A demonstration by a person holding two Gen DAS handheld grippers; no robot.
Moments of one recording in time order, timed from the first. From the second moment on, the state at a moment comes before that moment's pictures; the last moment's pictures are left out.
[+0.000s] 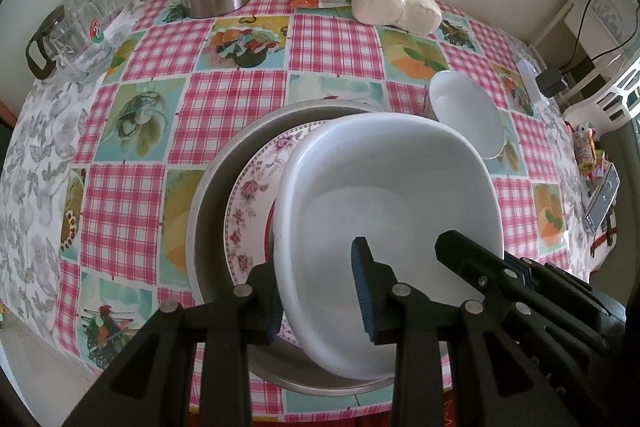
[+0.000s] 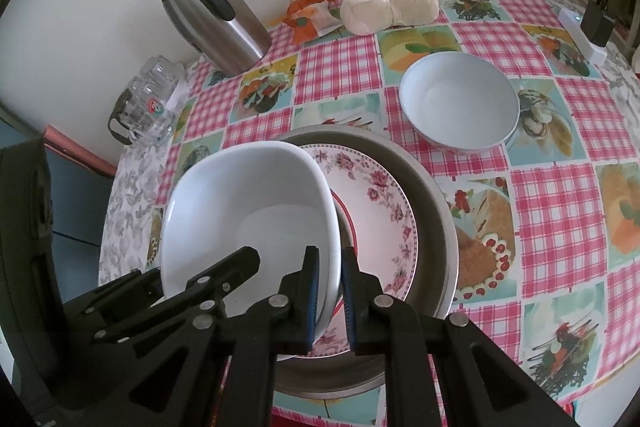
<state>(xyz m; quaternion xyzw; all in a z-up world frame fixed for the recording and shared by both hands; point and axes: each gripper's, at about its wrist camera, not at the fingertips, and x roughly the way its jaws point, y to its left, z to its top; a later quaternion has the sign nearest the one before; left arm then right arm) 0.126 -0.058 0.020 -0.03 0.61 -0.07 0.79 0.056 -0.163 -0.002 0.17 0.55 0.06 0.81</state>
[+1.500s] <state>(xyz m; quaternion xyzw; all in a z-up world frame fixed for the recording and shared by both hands) 0.125 0.000 0.077 -0.11 0.48 0.00 0.87 0.052 -0.183 0.024 0.19 0.49 0.05 0.85</state>
